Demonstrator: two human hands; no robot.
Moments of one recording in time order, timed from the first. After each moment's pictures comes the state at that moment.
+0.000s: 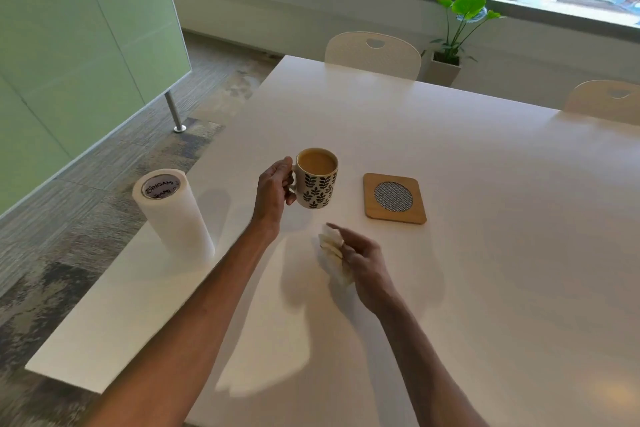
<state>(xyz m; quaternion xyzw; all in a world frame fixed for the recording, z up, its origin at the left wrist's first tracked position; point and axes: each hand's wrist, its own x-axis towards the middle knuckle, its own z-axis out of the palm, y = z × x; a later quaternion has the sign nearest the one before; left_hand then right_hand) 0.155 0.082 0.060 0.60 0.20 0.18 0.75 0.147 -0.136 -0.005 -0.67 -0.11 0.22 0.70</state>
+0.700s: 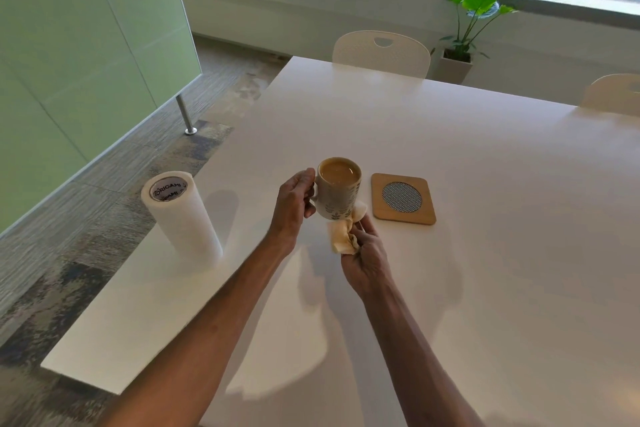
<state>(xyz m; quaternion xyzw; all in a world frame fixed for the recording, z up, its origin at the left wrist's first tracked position) 0.144 0.054 0.062 0.63 0.19 0.15 0.74 0.165 -0.099 0.005 -0.26 0.16 0.25 0.92</state>
